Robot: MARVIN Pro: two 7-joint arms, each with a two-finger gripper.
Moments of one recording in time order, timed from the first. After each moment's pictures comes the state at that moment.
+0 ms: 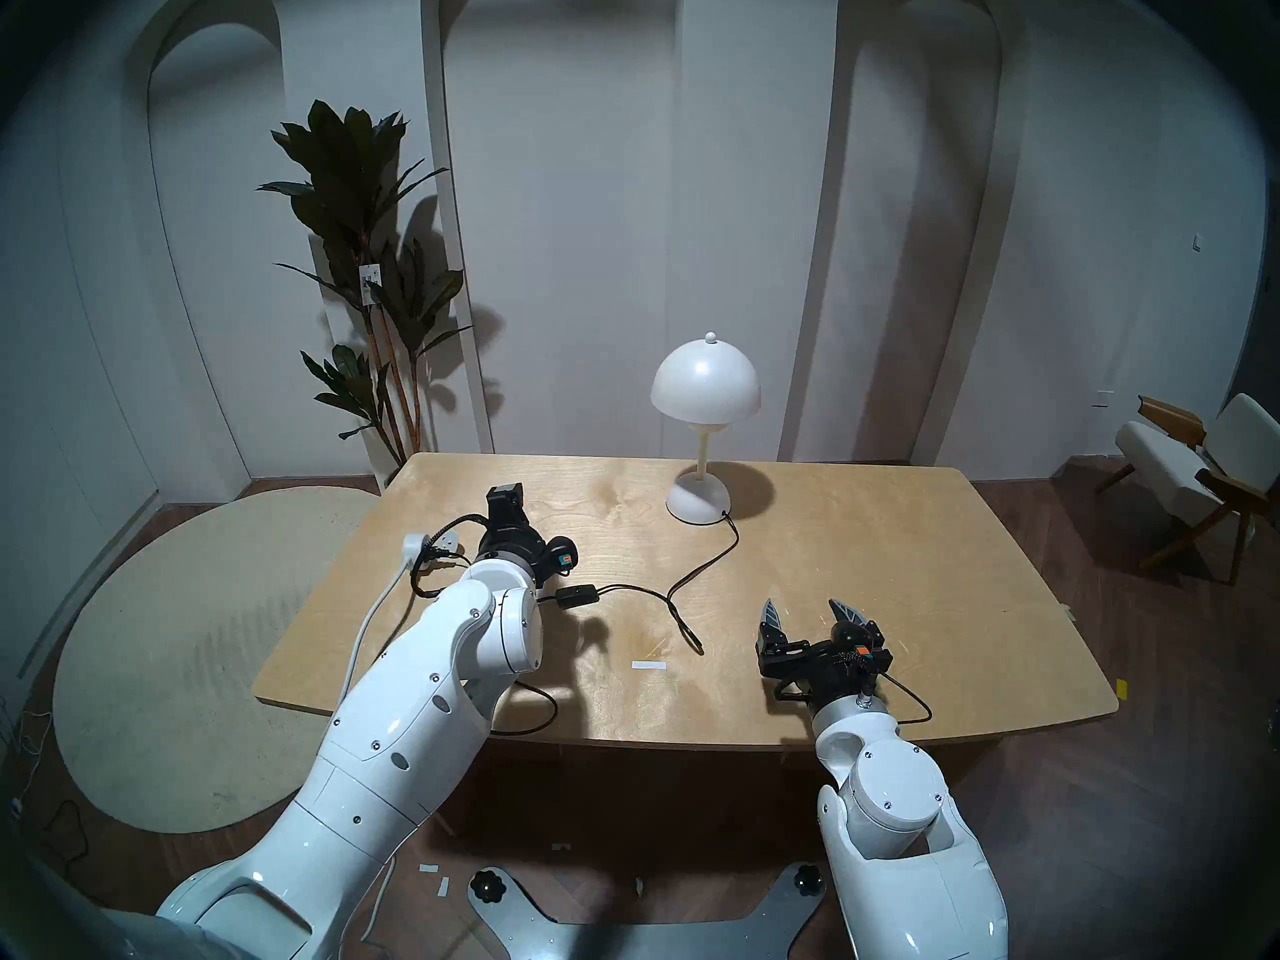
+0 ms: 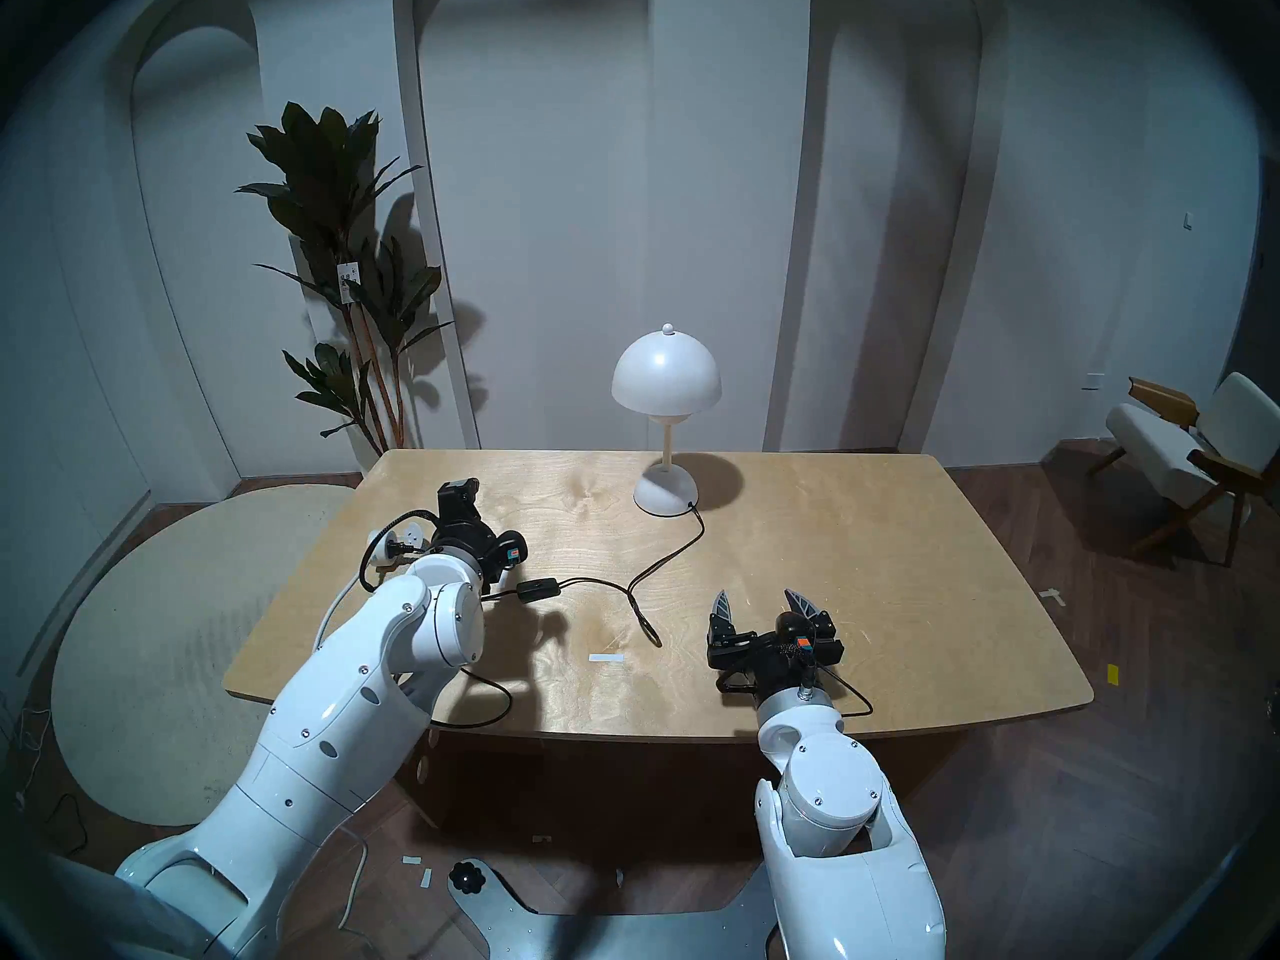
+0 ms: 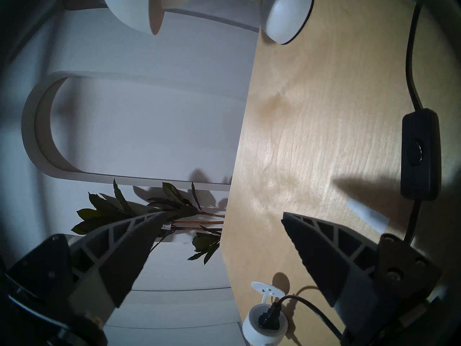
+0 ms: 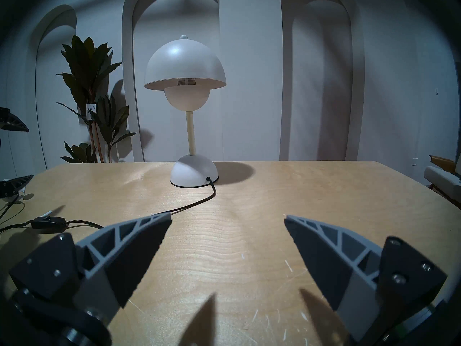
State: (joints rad) left arm 1.35 -1.27 -1.14 -1.50 1.09 0.49 -0.21; right arm -1.91 -1.57 1.54 -1.78 0.01 -0.02 -0.02
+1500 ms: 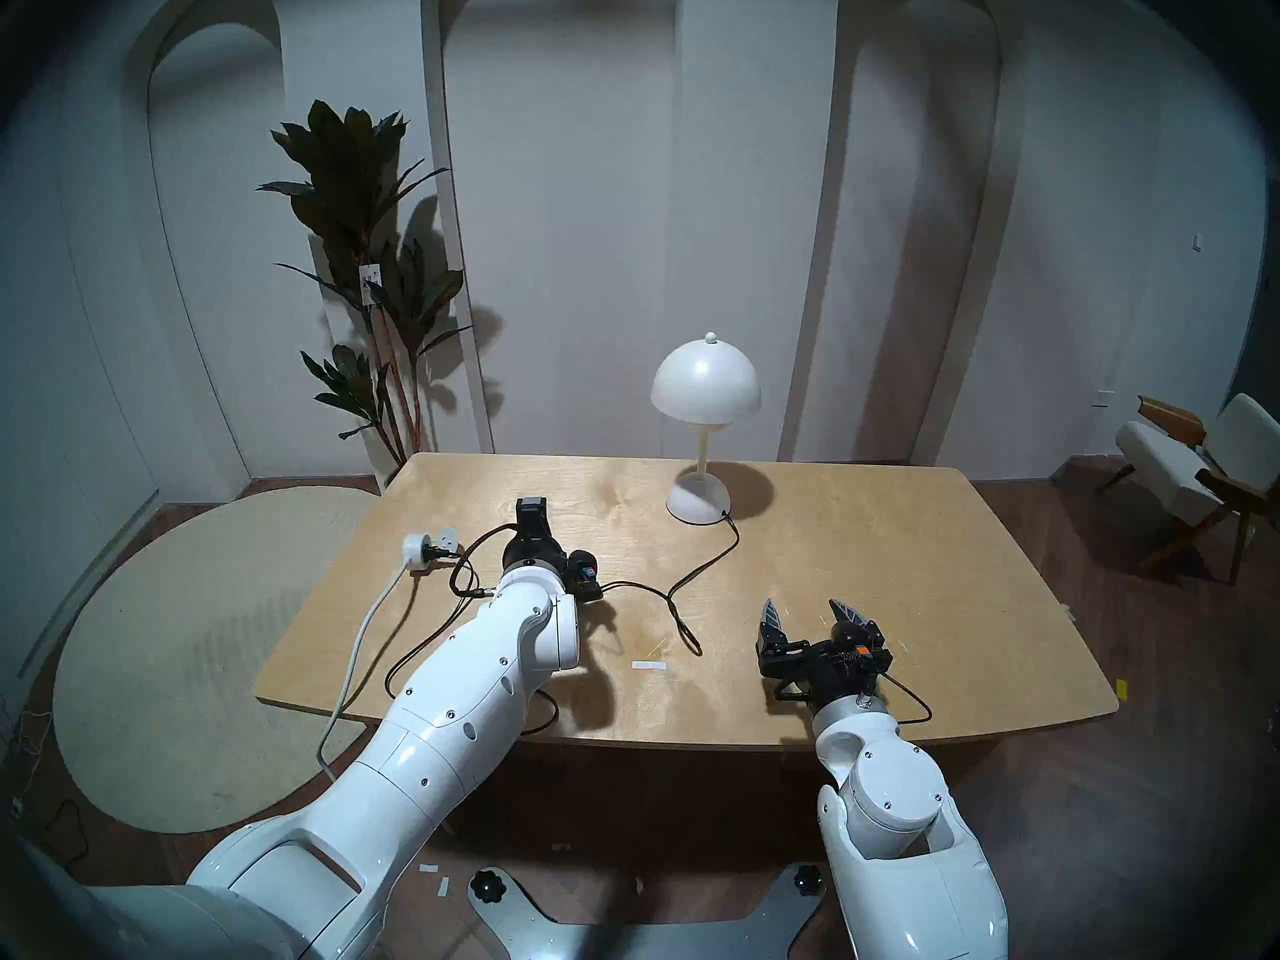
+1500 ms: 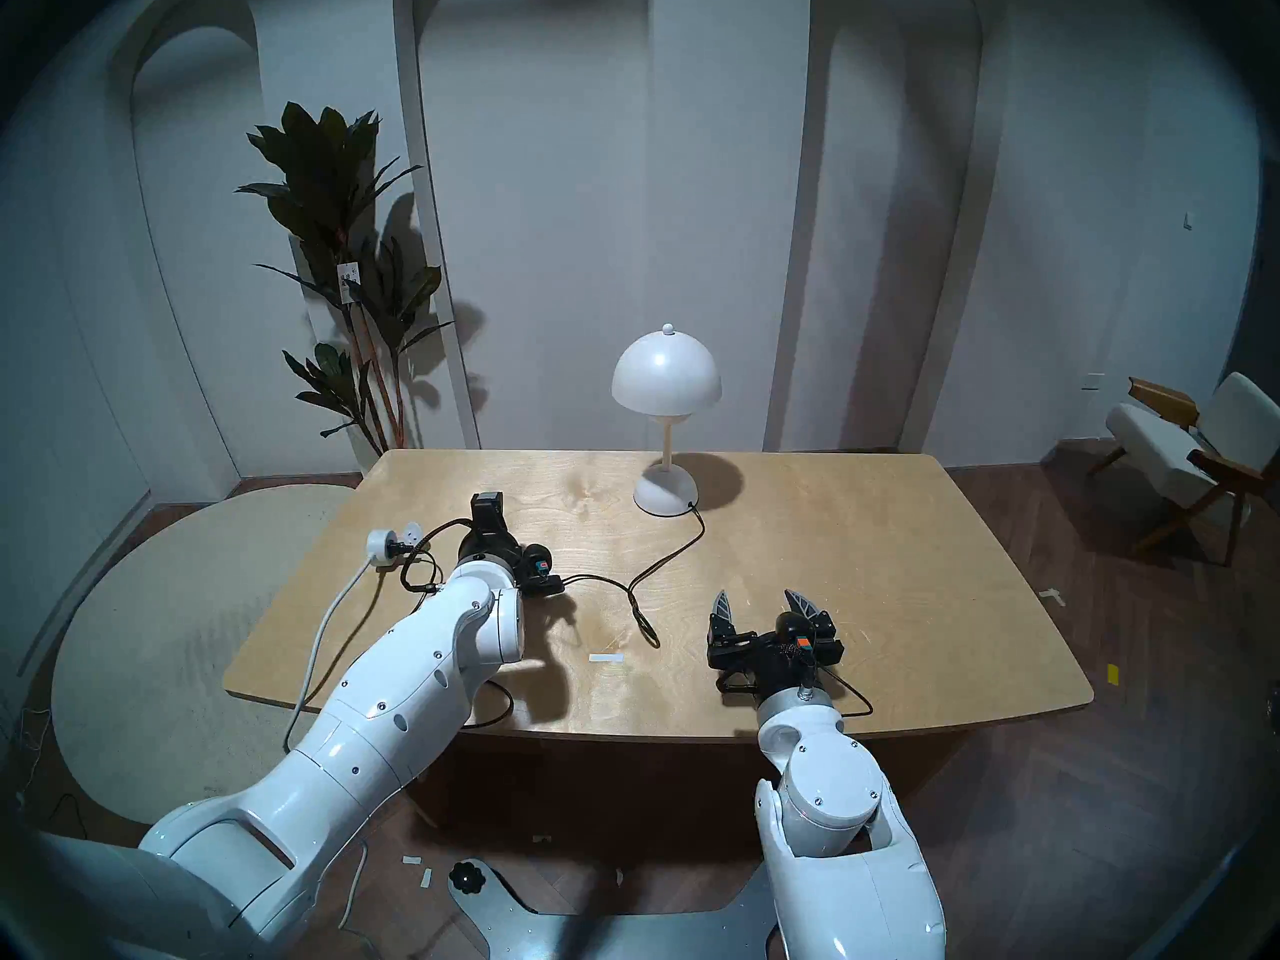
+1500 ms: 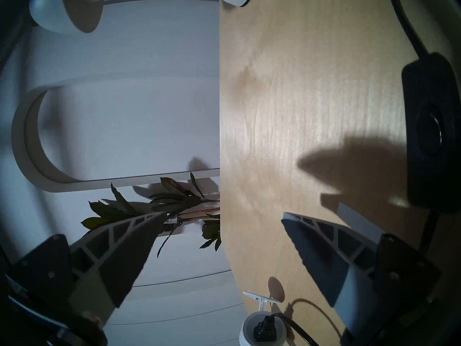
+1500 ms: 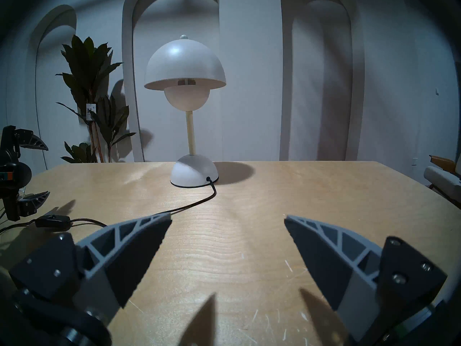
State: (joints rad) left arm 1.21 -1.33 -1.02 -1.27 1.21 0.57 -0.22; right arm -1.91 -1.57 1.54 -1.78 0.01 -0.02 -0.02
